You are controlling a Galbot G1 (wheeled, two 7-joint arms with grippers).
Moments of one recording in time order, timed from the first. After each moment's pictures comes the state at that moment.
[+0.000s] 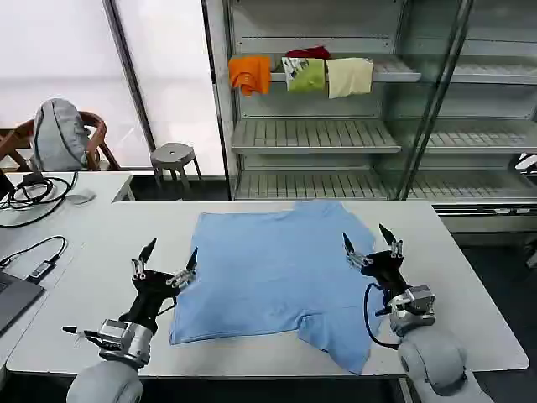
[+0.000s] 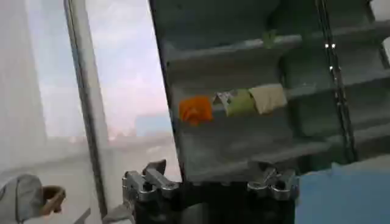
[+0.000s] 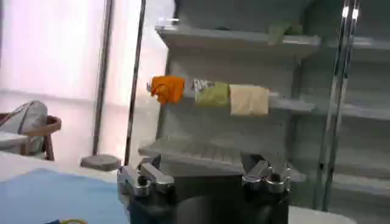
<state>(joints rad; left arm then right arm) 1.44 -1.16 -0.49 -2.19 -0.20 0.24 -0.10 -1.37 1.07 0.49 2.14 0.32 -0.25 0.04</state>
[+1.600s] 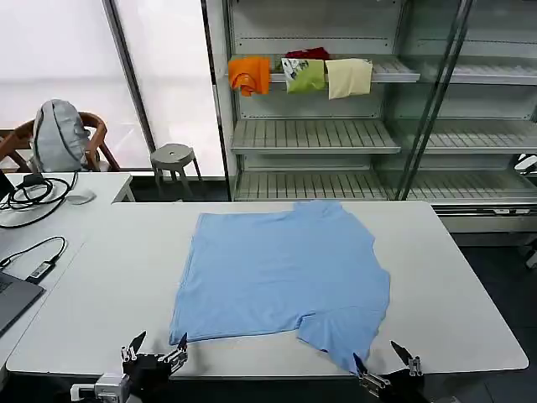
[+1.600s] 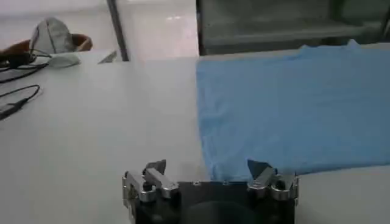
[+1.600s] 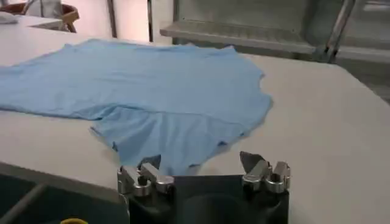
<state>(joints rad) 1.74 -1.17 -0.50 -2.33 -0.38 0.57 -0.32 -1.89 1.07 0.54 2.35 0.34 -0.39 0.10</state>
